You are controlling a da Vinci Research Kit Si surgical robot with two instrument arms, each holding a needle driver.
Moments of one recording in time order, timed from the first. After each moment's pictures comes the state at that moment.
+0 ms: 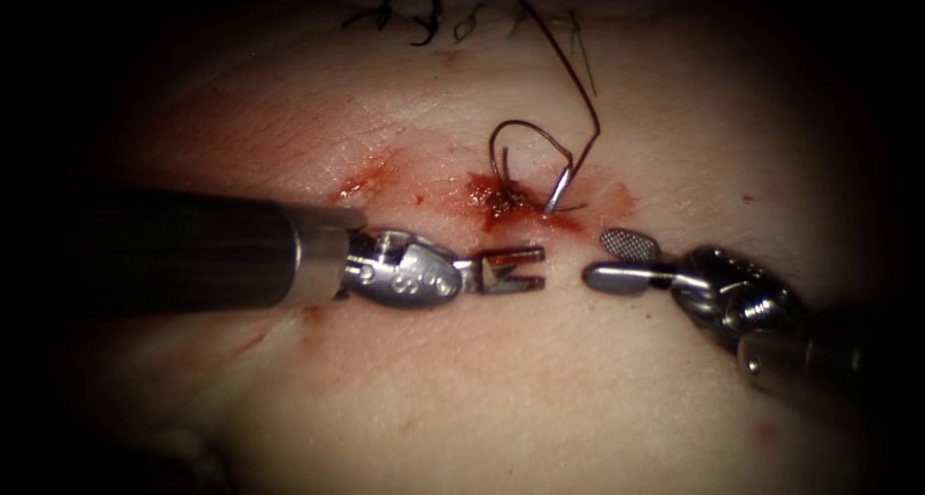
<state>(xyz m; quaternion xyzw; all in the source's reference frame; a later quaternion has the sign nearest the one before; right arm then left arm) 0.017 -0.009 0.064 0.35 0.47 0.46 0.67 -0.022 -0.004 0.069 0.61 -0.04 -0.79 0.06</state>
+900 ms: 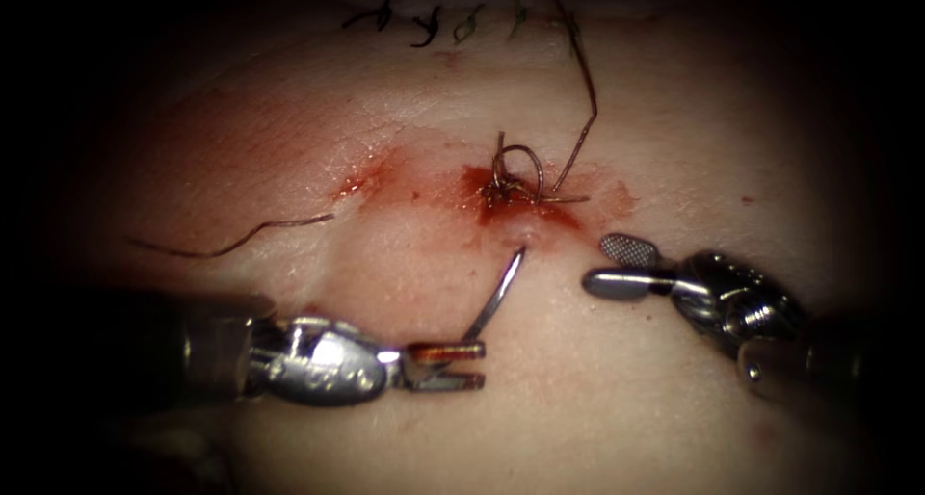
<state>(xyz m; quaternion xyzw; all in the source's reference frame) 0.017 -0.009 0.064 0.35 0.47 0.45 0.67 -0.018 -0.009 0.059 0.62 0.06 -0.78 0.07</state>
